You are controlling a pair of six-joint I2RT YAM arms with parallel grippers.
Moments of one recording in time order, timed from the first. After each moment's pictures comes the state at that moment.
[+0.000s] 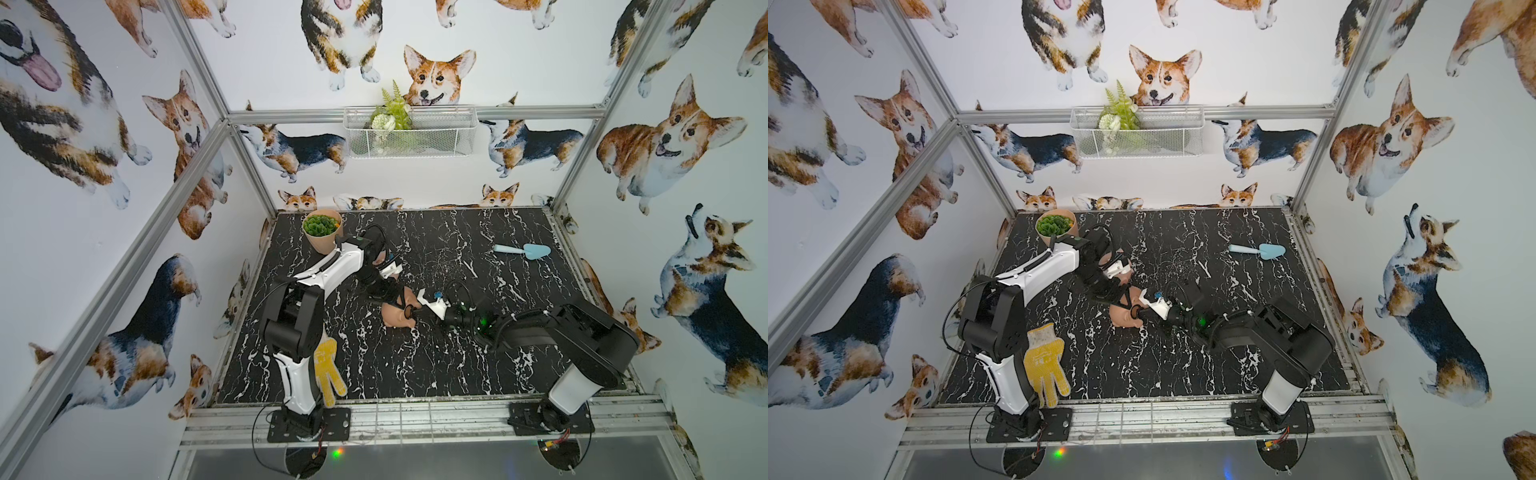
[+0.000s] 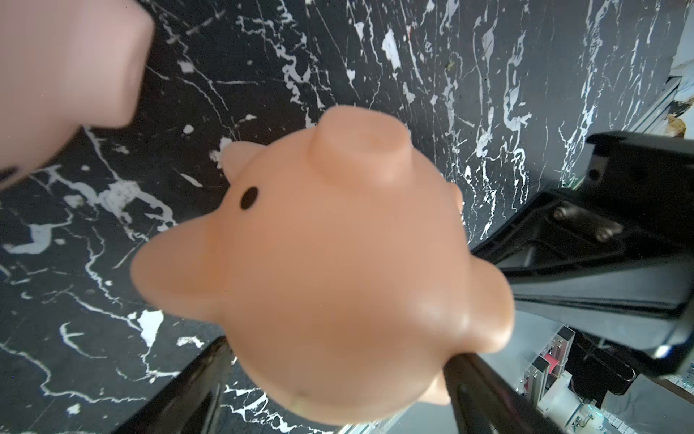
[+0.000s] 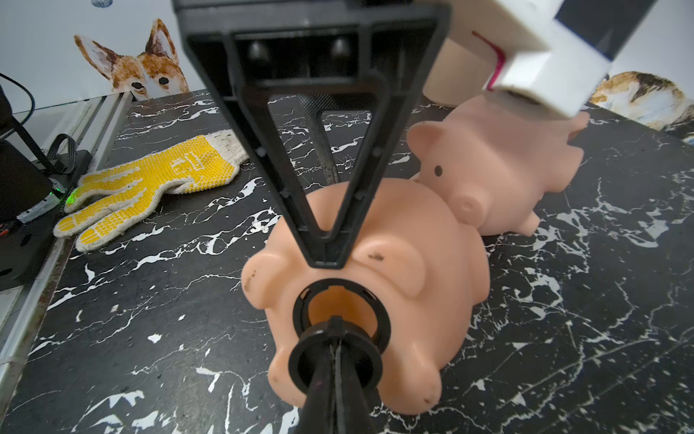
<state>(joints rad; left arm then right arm) -0.42 1.87 1.44 -1.12 0.51 0.07 0.79 1.66 0.55 0.71 -0.45 -0.16</state>
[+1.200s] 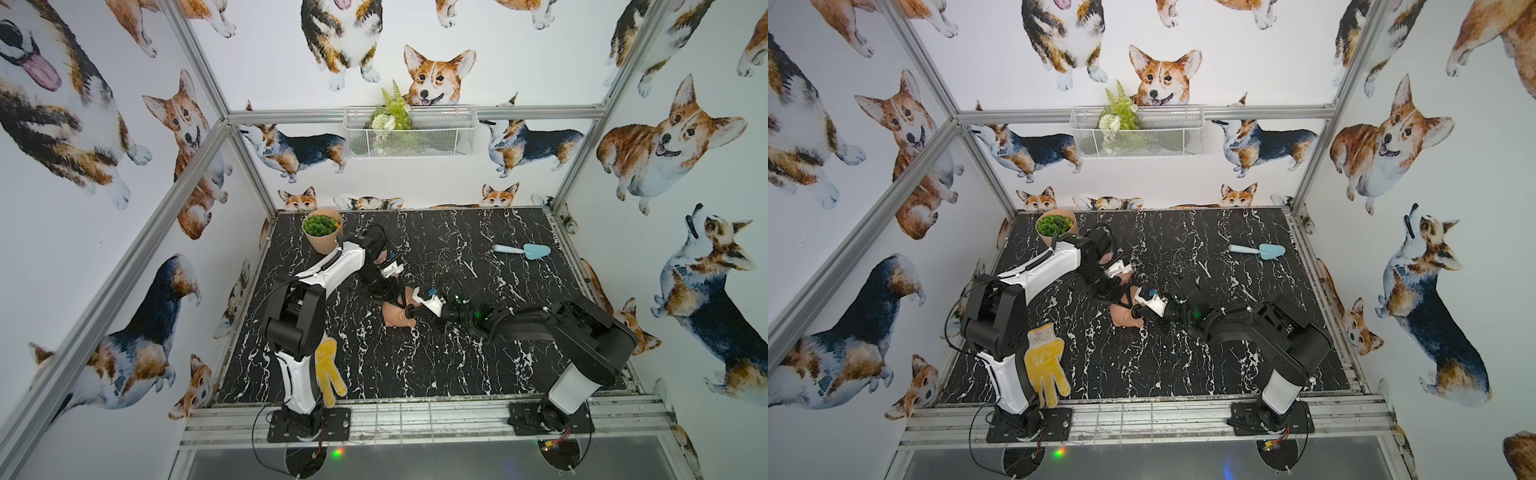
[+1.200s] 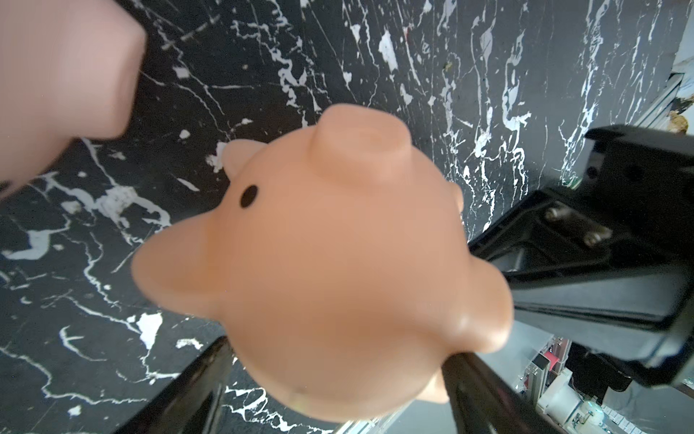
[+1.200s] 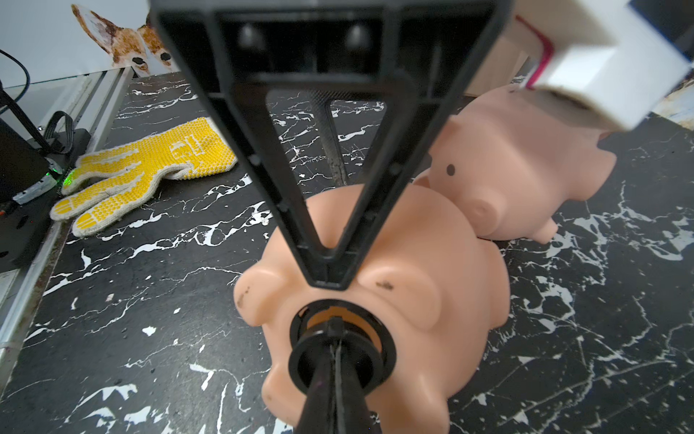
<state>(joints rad) -0.43 1.88 1.46 -1.14 0.51 0.07 0.78 1.67 0.63 0.55 -0.47 -0.23</state>
